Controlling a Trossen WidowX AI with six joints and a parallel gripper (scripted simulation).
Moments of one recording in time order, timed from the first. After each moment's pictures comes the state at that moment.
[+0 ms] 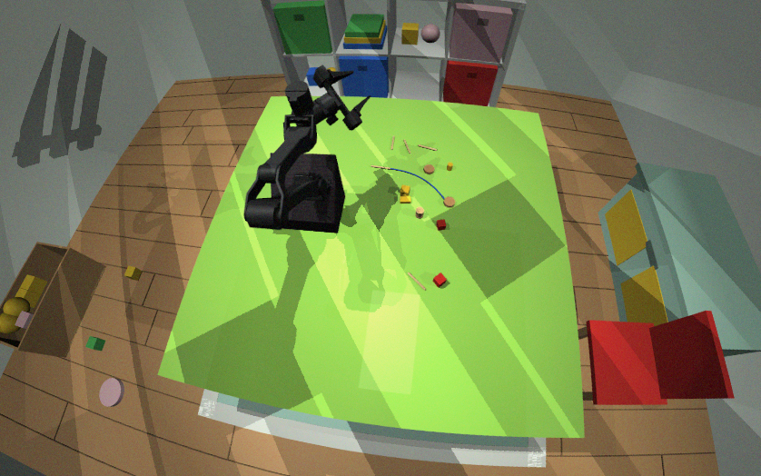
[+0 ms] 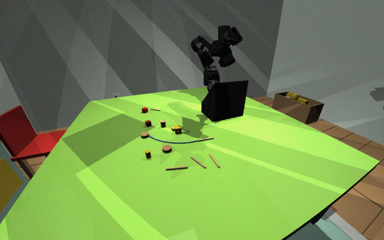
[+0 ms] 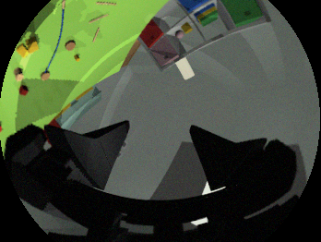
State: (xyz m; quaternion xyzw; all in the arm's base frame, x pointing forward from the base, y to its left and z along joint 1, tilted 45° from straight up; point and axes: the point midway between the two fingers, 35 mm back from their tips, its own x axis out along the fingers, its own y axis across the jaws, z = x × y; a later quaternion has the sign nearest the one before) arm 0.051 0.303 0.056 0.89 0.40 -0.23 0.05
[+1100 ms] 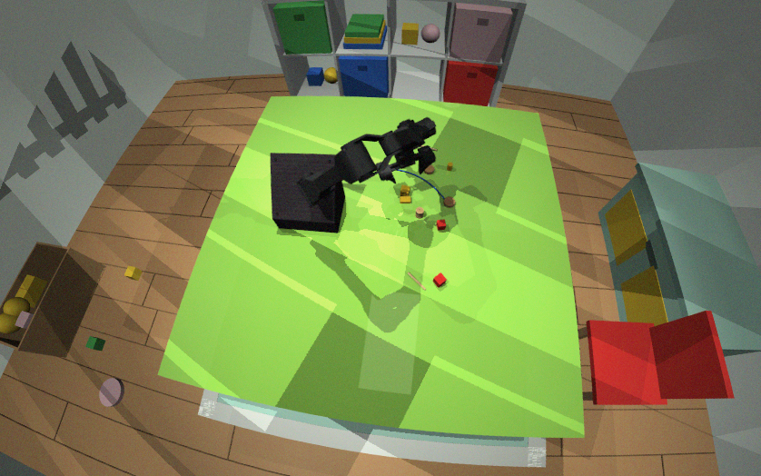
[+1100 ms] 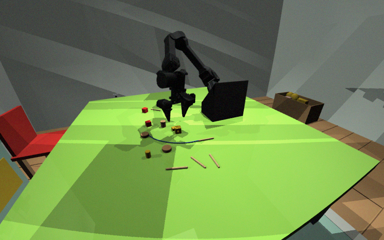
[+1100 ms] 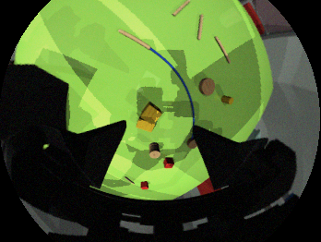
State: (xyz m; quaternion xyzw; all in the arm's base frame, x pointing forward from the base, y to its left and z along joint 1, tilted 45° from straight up) arm 0.257 0.100 -0.098 0.78 -0.47 -0.40 -0.11
